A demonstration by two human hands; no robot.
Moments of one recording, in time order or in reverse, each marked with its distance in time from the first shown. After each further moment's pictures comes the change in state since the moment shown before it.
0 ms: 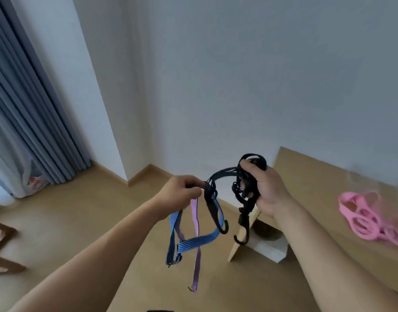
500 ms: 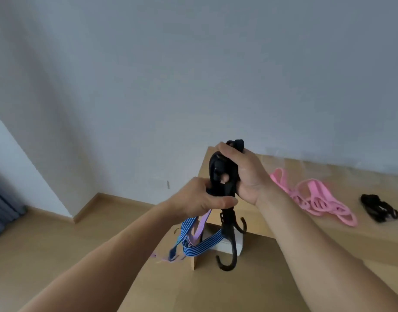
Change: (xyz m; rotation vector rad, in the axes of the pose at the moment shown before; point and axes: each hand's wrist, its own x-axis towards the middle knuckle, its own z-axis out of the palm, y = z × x) left_hand 0.013 0.132 0.251 0.137 -0.437 0.184; right_hand -0.077 -0.089 -0.178 0.128 -0.070 -0.210
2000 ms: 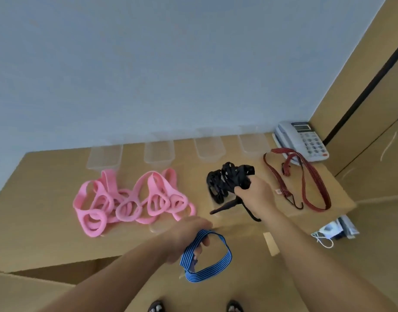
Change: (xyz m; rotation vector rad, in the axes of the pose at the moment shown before) left_hand 0.312 0.066 0.467 -0.240 -0.403 -0.536; right_hand -0.119 -0.048 -0.644 -1.143 0.845 0.349
